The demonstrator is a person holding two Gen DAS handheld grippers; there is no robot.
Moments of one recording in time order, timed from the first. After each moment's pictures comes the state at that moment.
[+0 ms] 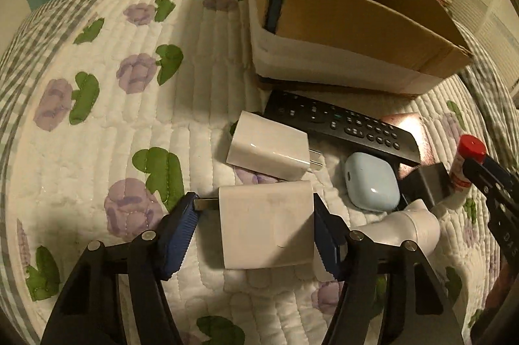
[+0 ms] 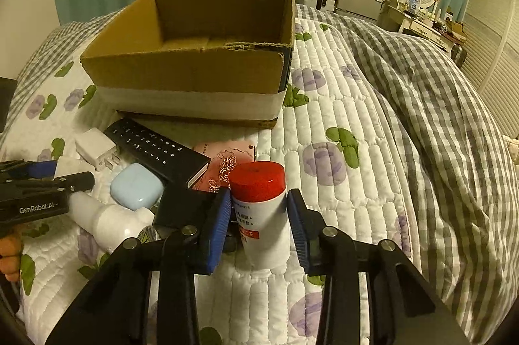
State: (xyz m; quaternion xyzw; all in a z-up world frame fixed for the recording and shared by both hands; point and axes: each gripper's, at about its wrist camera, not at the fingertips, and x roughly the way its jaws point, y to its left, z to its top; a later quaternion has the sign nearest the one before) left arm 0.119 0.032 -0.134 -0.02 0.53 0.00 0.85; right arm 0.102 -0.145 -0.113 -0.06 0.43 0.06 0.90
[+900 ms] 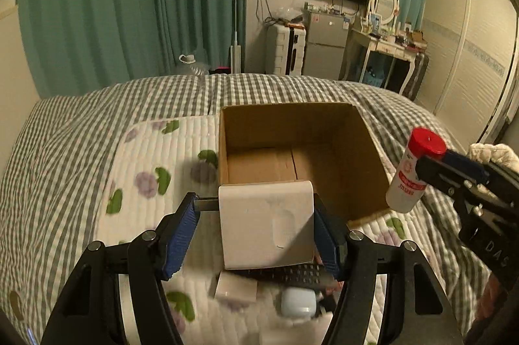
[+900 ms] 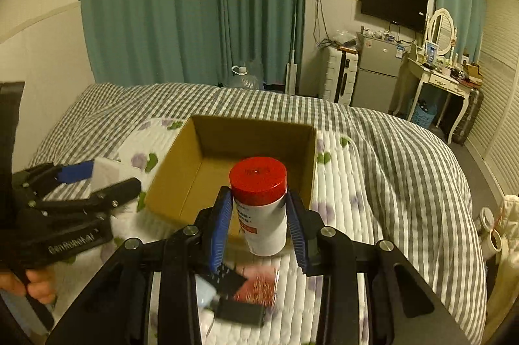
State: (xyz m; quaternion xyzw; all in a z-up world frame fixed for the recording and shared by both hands) left arm 0.174 0.002 0.024 0.00 0.38 -0.02 0.93; right arm 0.148 -0.122 0.042 -0.04 0.33 0.13 0.94
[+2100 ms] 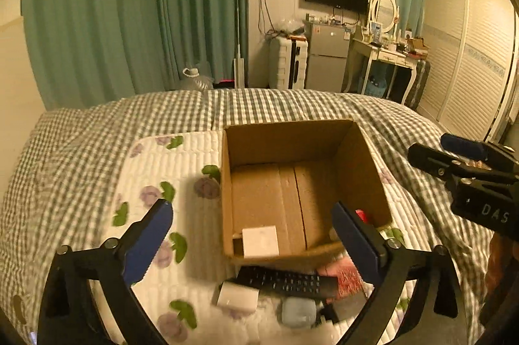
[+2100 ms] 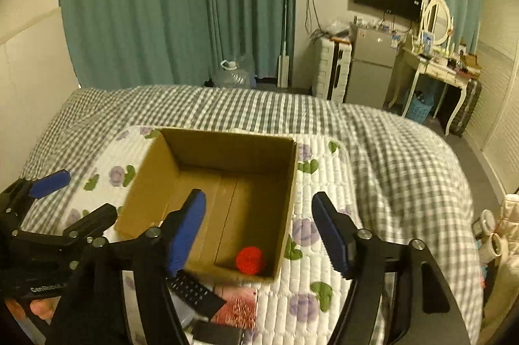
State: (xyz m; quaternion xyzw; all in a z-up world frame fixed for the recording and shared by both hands) left arm 0.149 -0.005 0.044 0.00 0.34 -0.01 0.94; right arm 0.190 -0.143 0.048 -0.03 0.34 0.12 0.93
